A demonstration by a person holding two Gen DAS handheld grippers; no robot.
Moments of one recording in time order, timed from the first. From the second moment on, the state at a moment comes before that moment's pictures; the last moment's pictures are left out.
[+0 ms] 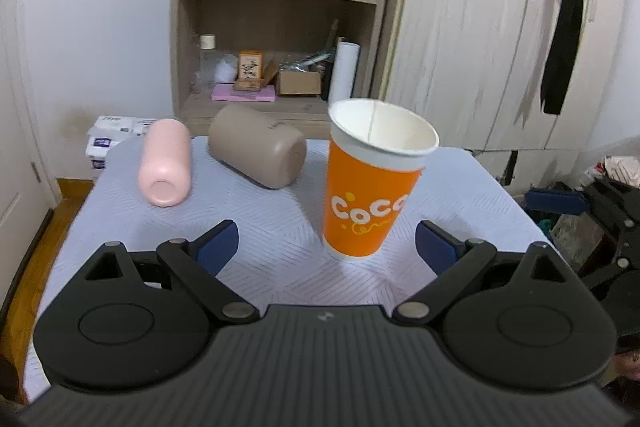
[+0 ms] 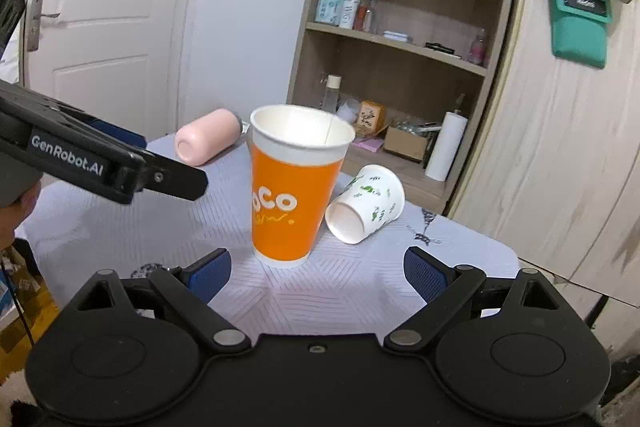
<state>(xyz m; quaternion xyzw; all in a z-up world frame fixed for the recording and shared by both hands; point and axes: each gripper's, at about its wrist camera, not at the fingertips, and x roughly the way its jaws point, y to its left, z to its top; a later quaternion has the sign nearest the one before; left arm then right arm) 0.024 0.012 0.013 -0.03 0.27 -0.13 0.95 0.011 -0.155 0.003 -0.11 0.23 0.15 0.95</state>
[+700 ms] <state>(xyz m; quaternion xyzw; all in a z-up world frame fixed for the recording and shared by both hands) -0.002 0.020 0.040 0.01 0.29 -0.08 0.95 -0.009 -0.157 0.037 -0.02 0.23 0.01 0.97</state>
